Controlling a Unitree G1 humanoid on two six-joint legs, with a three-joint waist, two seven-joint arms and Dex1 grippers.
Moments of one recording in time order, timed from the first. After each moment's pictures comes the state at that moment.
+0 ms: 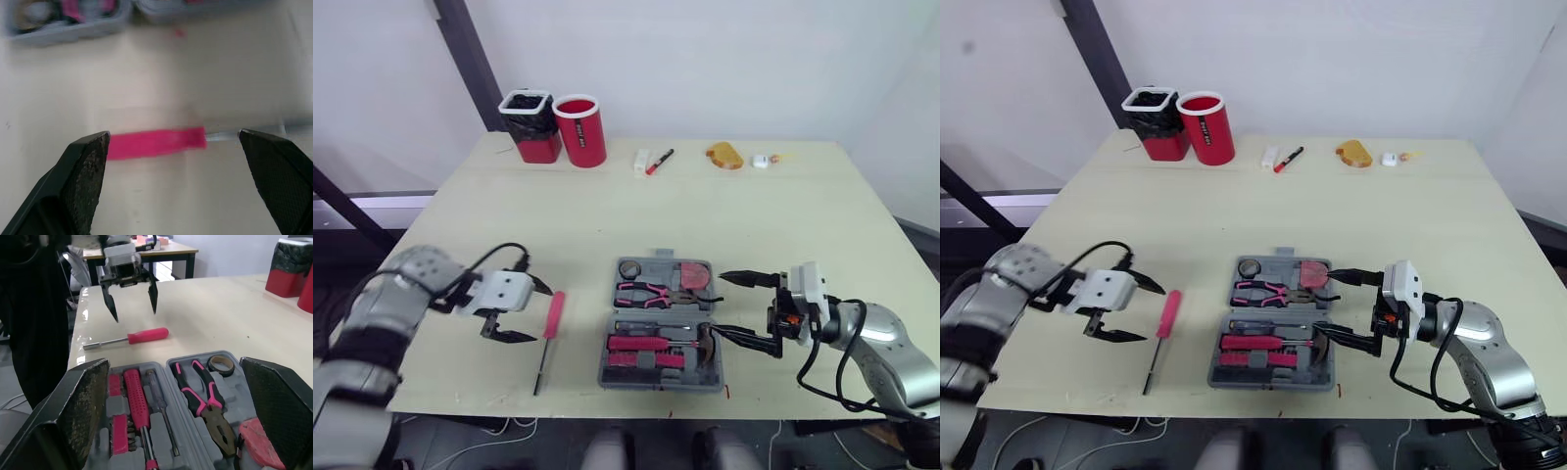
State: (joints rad) left arm -0.66 1.03 -0.33 0.65 0.00 -0.60 -1.55; right arm -0.14 -0.59 0.03 -0.29 0.52 0.19 1.10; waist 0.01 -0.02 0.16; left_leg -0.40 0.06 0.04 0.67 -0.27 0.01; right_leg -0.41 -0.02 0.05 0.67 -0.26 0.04
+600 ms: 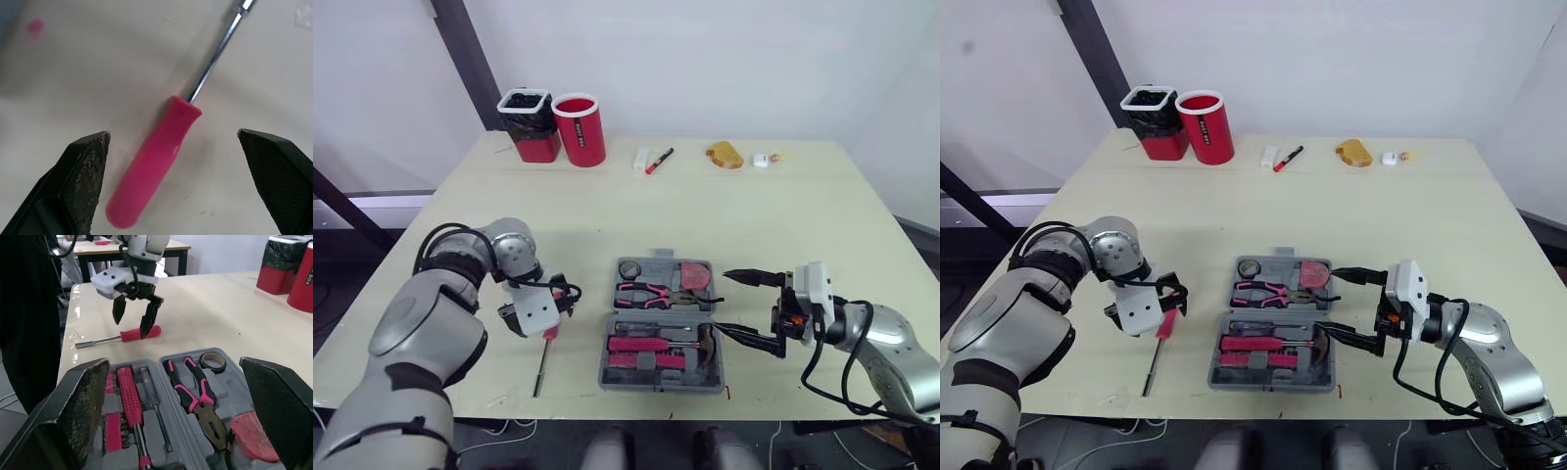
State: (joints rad) left arm -1.14 0.76 -0.79 1.22 0.53 -1.32 -1.42; right arm -0.10 -0.61 0.01 -0.34 0.53 0.20 1.06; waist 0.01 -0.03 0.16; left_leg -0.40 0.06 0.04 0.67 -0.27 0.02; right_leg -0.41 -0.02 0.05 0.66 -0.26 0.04
